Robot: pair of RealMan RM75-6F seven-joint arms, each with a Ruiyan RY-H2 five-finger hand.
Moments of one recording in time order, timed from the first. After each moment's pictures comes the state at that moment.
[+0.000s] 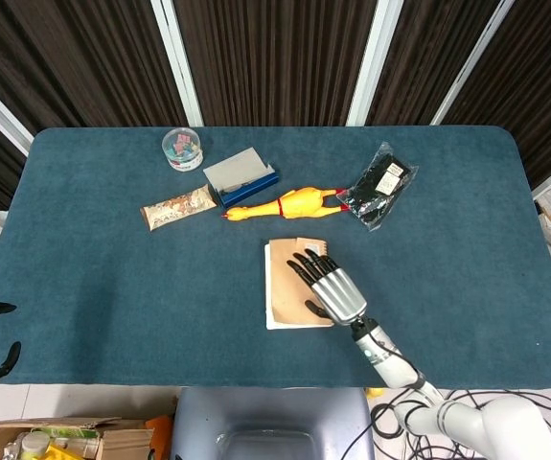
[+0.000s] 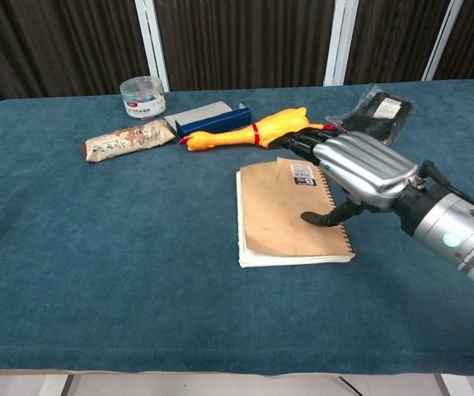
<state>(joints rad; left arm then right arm) -0.03 -1.03 -0.03 -1.66 1.52 1.54 -0.17 0.63 -1.91 0.09 -0.86 -1.65 1.25 -0.02</state>
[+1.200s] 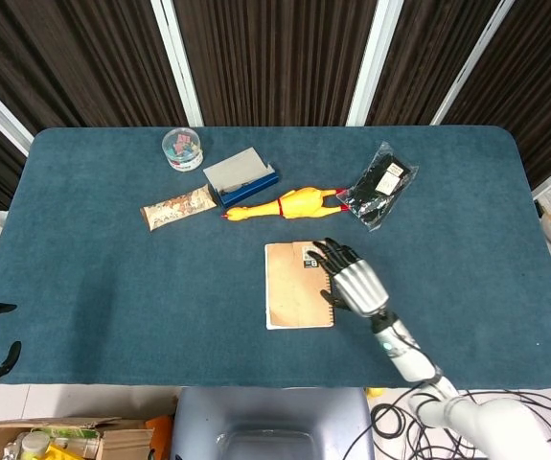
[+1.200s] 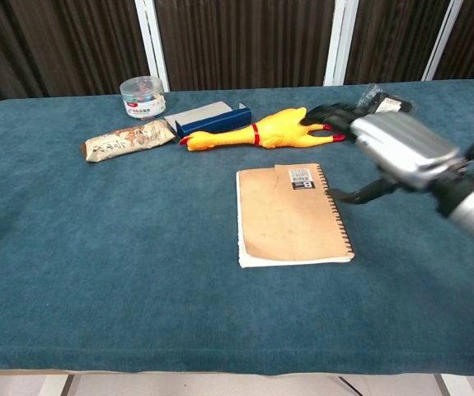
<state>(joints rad) -0.03 -1.04 -0.03 -1.65 1.52 1.53 -0.15 0.61 -1.88 0.04 -0.73 -1.64 1.42 0.19</state>
